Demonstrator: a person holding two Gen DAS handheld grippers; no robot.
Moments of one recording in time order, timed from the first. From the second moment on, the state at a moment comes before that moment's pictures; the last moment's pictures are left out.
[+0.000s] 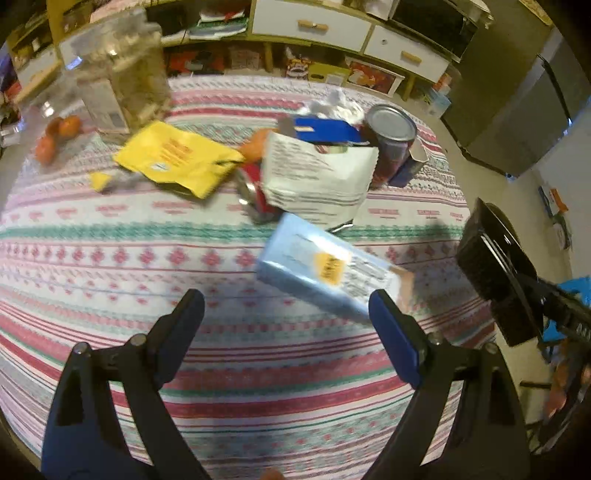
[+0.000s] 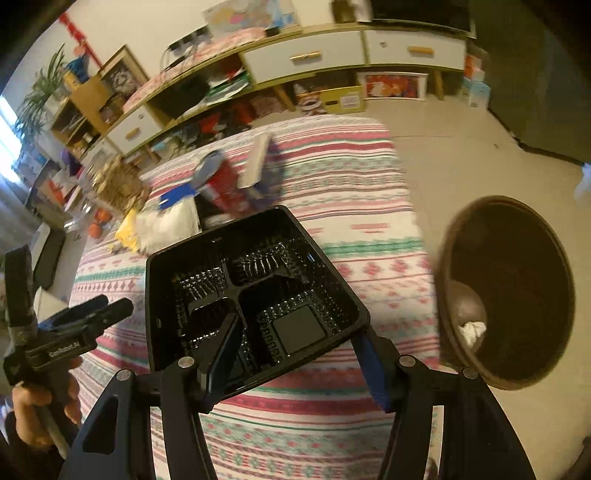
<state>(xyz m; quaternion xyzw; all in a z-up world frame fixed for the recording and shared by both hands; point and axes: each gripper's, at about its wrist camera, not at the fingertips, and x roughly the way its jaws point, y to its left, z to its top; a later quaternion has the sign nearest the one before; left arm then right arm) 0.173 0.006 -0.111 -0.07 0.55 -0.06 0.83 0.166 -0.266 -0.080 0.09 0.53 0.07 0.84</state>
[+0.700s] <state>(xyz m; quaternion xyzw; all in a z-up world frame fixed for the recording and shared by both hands) 0.199 -0.045 -0.151 -0.07 0.56 0.02 0.82 0.144 -0.345 -0.077 0.11 0.52 0.01 0.85</state>
